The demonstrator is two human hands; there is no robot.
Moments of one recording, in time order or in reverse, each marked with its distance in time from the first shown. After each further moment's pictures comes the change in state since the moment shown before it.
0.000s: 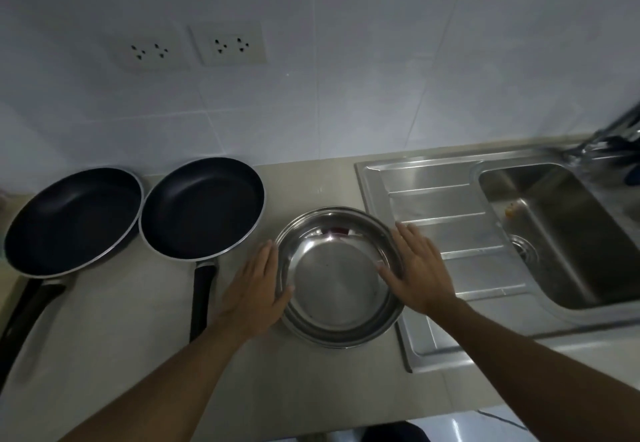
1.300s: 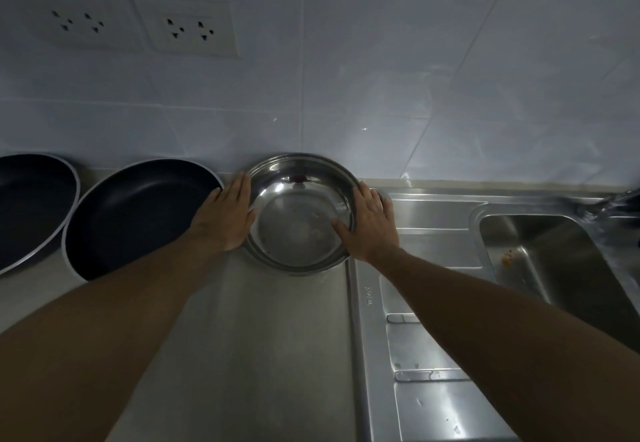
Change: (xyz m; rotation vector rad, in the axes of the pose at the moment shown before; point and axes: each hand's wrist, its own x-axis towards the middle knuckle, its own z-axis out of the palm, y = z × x) left_hand 0.211 -0.028 -0.037 0.199 -0.079 -0.120; right_hand 0.202 0.023 0.020 -0.093 -0.071 0.011
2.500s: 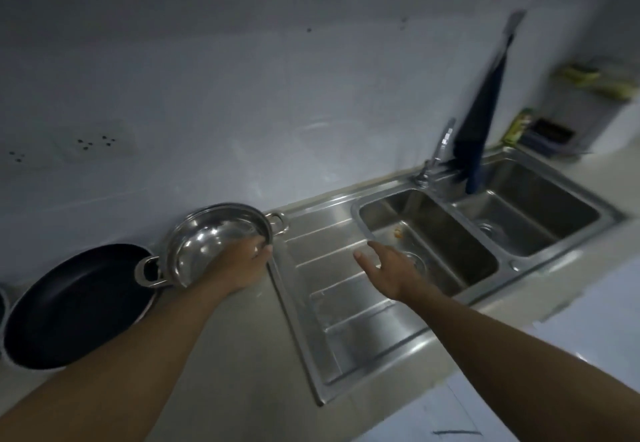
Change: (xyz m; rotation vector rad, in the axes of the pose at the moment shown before) left_hand -0.110 0.163 -0.084 -0.519 0.043 0.302; right_hand -0.252 0.089 -0.123 0.314 0.070 0.427
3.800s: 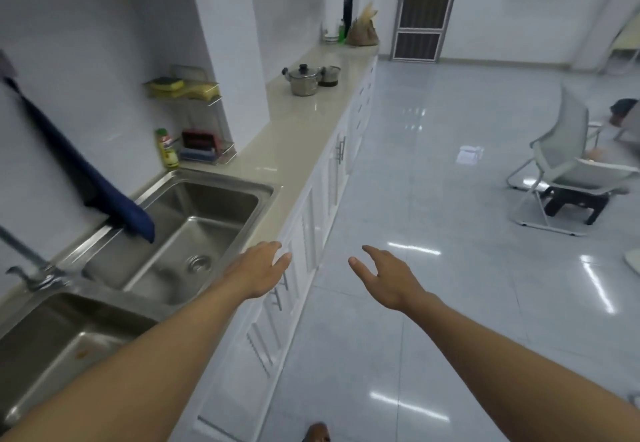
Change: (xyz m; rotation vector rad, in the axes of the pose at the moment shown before) left_hand 0.032 0.687 0.404 0.312 -0.513 0.716; right_hand -0.303 0.548 -0.297 0.187 0.424 0.699
